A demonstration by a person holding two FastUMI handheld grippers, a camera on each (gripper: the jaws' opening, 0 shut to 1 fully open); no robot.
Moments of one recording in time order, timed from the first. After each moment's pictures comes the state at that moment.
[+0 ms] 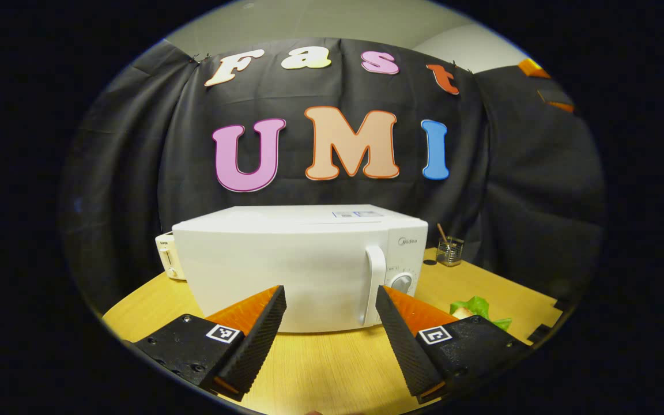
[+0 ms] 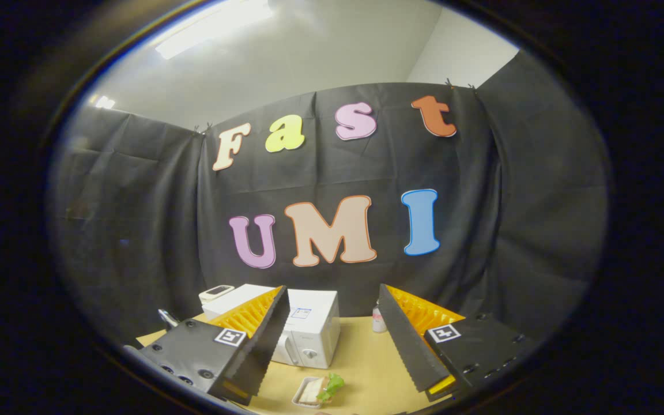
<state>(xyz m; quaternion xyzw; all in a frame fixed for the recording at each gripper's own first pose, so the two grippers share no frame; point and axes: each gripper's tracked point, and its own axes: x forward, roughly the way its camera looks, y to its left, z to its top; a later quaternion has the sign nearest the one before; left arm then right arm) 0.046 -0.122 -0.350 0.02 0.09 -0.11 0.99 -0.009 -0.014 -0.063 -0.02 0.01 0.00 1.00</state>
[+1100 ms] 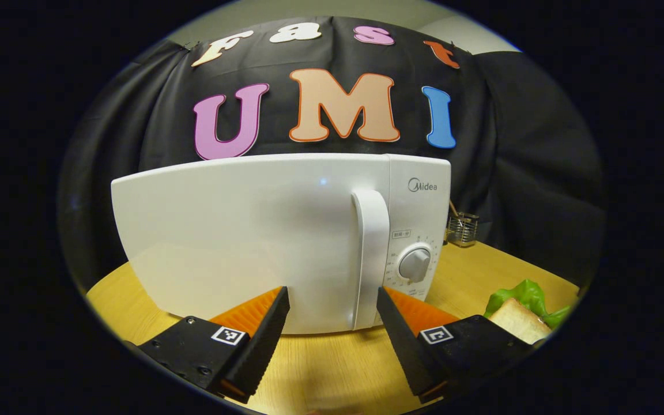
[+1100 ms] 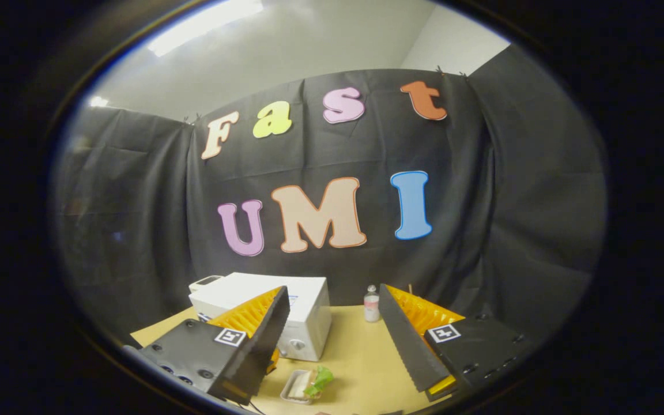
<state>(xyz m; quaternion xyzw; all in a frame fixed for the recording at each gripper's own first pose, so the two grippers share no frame) 0.111 -0.158 -0.421 0.01 0.12 -0.12 0.99 0.007 -0.045 -0.103 -0.01 0.04 -0.01 1.00</state>
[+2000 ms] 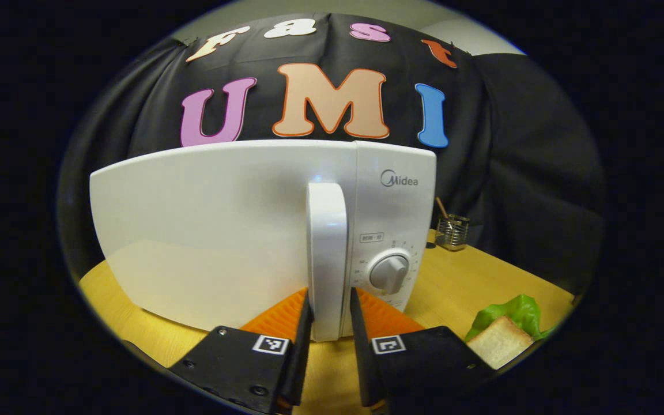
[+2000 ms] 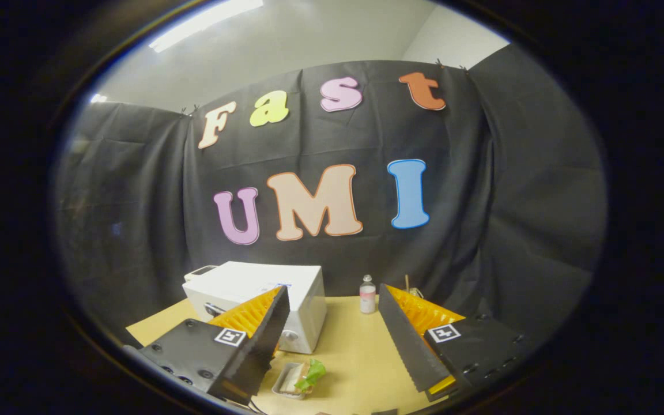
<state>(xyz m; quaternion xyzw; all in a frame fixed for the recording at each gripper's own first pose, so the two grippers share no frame) 0.131 -0.190 -0.433 0.00 0.13 -0.13 0.98 0.008 -0.060 -0.129 -0.01 0.07 -0.02 1.00</state>
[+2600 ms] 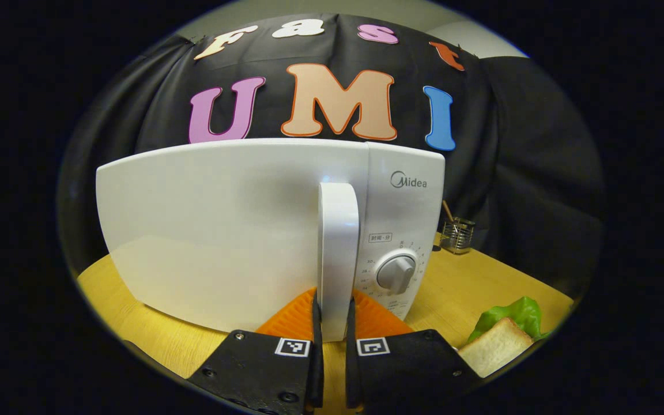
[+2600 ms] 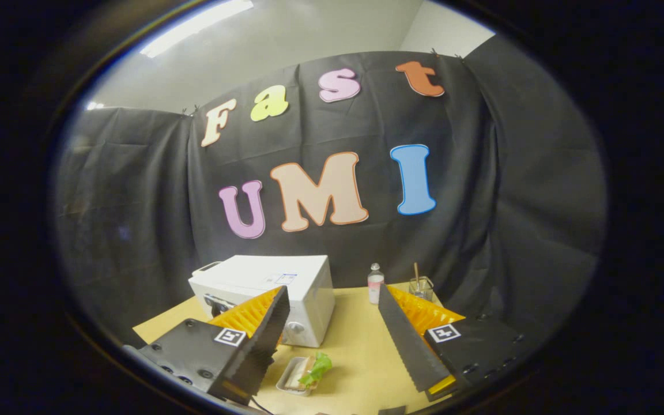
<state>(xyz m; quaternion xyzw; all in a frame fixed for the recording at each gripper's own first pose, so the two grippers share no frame) 0.128 -0.191 -0.428 -0.02 0.12 -0.13 0.98 0.006 -0.060 -0.160 0.01 0.09 0.01 1.00</state>
